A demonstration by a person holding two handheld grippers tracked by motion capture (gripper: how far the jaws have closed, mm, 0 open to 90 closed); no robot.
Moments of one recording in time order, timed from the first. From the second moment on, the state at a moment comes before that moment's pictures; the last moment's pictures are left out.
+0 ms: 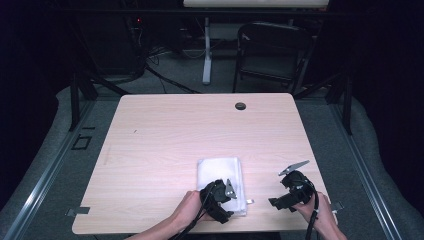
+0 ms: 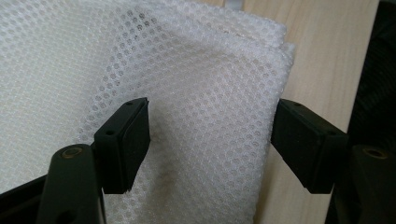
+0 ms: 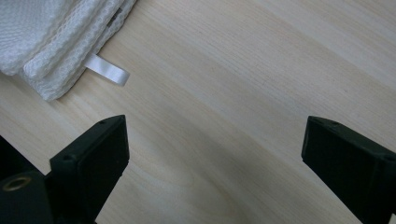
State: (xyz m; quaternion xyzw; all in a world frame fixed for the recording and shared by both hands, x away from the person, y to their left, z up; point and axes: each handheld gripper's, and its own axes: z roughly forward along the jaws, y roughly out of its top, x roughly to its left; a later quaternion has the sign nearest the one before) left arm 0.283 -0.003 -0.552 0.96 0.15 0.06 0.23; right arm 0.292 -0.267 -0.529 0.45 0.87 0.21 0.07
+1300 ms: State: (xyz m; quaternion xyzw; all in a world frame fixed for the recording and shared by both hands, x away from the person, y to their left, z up) left arm 0.304 0.015 -0.550 0.95 0.15 -0.02 0.27; right arm 0.289 -0.255 -0.534 0.43 0.87 0.22 0.05
